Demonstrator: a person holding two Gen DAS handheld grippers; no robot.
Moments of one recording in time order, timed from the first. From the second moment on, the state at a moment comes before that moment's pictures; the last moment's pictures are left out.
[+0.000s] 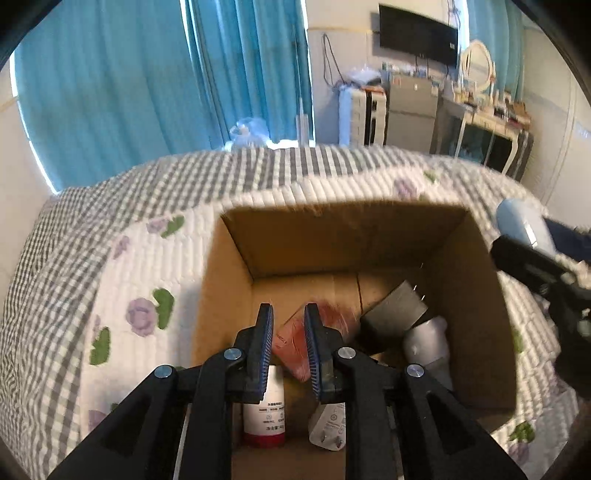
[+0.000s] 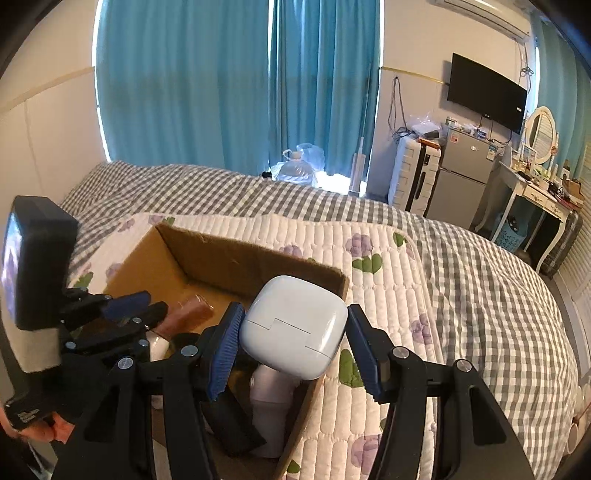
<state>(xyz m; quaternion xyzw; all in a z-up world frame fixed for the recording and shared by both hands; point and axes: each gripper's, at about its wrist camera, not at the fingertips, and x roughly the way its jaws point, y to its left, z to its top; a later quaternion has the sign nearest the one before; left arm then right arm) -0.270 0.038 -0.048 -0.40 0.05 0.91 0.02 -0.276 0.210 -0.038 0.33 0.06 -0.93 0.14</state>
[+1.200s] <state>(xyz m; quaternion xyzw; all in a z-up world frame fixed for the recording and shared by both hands) -0.175 -0.008 0.072 -0.26 0.04 0.97 0.00 -0.224 0.179 0.041 0.28 0.08 -0.95 0.07</state>
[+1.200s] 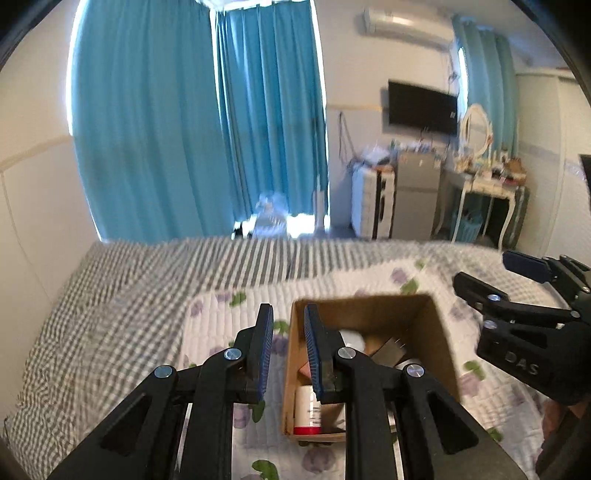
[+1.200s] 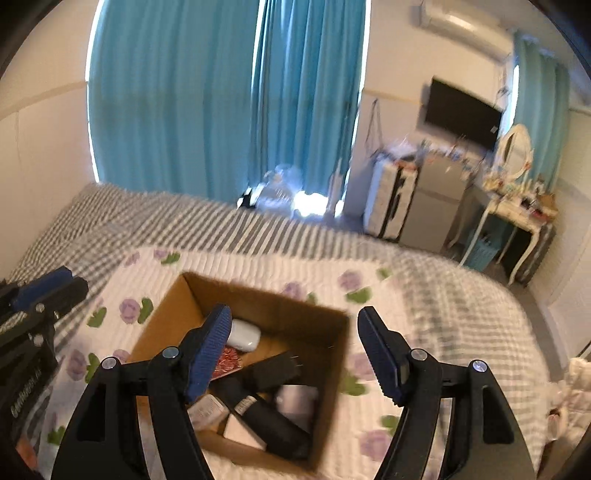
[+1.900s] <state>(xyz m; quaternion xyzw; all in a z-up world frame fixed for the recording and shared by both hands) -0.094 -0.018 0.055 -0.15 0.02 0.99 0.00 -0.096 0.210 0.042 0.18 0.03 -0.98 0.03</state>
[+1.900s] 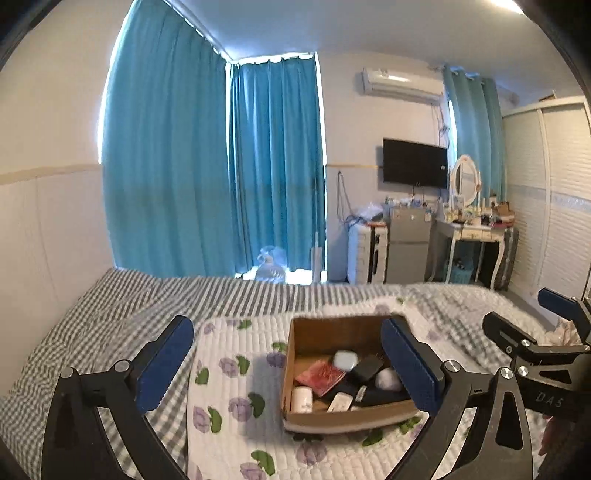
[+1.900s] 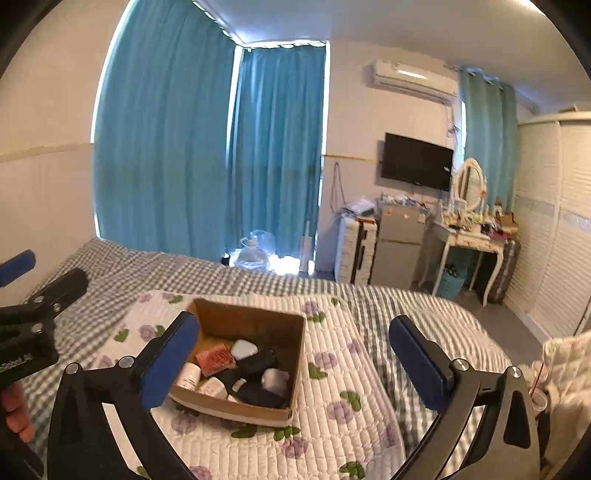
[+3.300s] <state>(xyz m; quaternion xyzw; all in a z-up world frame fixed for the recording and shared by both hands) -0.101 -0.024 -0.021 -0.20 0.02 0.98 0.00 -0.111 0.216 -0.044 0.20 0.01 -0.98 0.02</state>
